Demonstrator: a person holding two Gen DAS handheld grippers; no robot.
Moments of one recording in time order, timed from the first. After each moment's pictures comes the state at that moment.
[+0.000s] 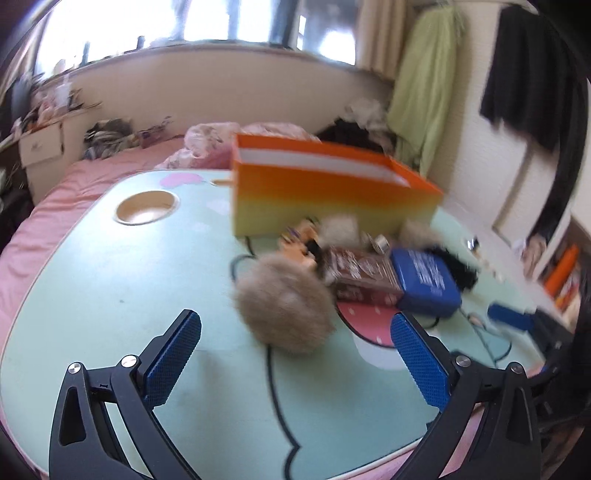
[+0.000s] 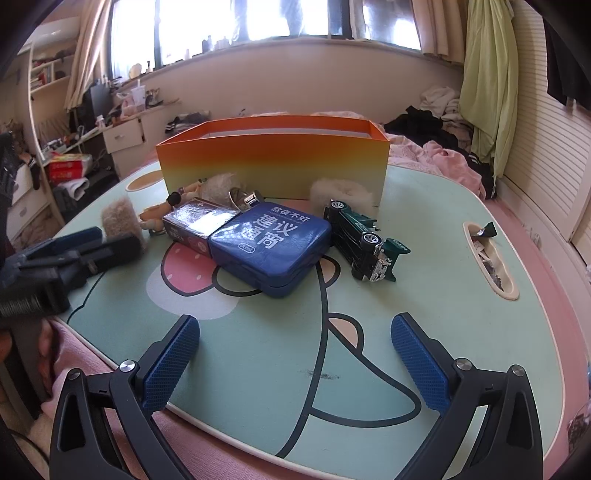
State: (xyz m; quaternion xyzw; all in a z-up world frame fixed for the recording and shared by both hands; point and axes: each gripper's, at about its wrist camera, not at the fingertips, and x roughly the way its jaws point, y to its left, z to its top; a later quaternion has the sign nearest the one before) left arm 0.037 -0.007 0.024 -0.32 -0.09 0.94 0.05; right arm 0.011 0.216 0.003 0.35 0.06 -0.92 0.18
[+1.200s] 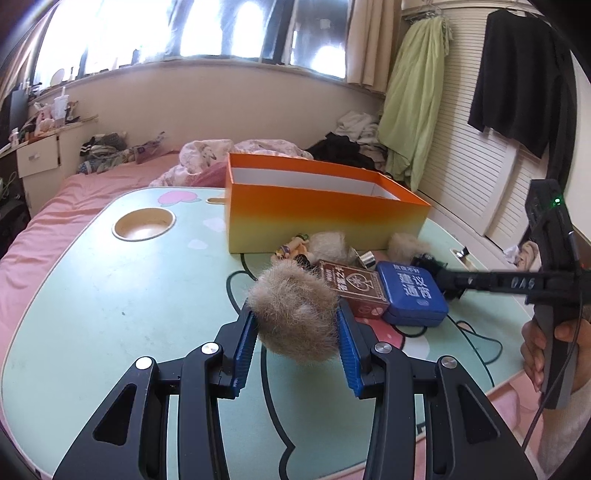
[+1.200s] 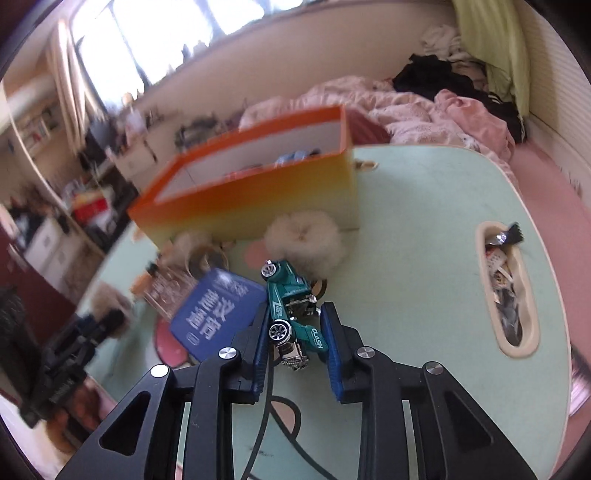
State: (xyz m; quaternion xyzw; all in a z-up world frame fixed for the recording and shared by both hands) left arm 0.043 -0.004 0.027 -0.29 -0.08 0.95 0.07; right arm -0.067 0.271 0.024 0.41 -0.08 -0.87 0.24
